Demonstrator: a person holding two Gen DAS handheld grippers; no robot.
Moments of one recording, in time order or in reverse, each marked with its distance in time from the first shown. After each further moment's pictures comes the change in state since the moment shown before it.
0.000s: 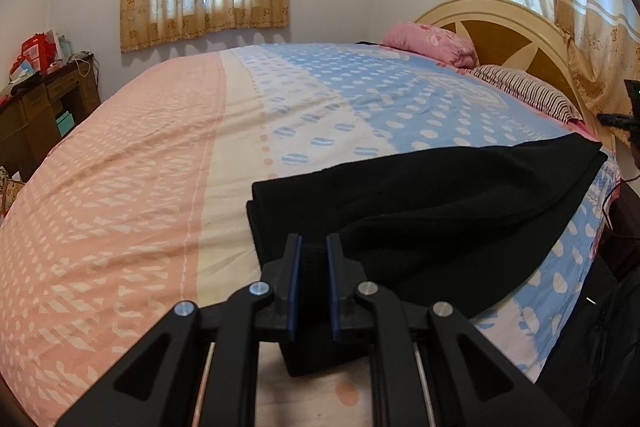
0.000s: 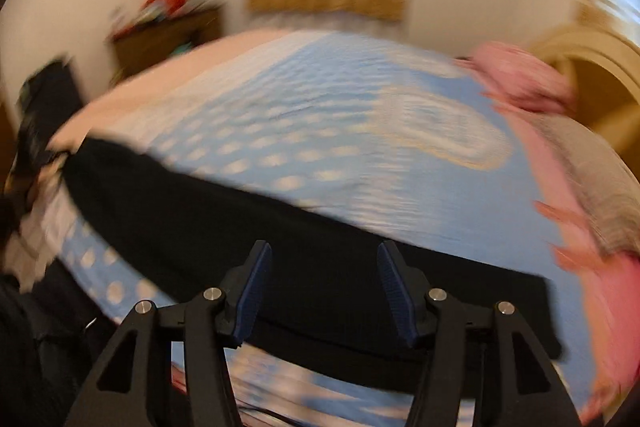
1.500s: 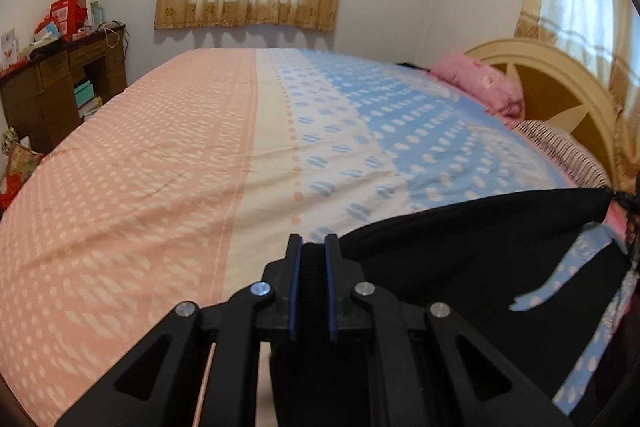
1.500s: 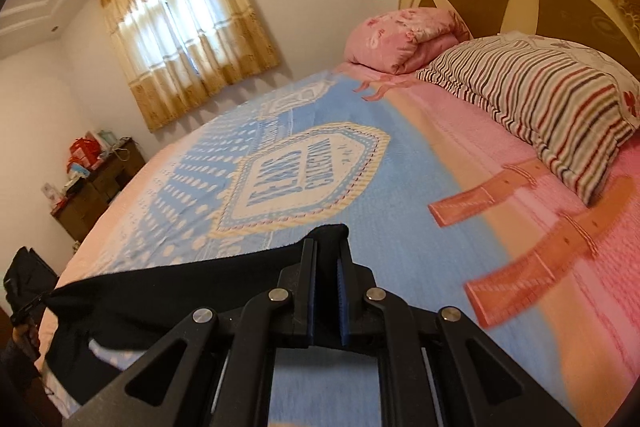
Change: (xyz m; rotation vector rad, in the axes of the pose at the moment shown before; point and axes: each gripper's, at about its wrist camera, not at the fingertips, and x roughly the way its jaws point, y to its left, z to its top) left arm 0.062 0.038 0.108 -0.193 -0.008 0.046; right arm 0.024 -0.288 -0.024 0.607 -0.247 -0.080
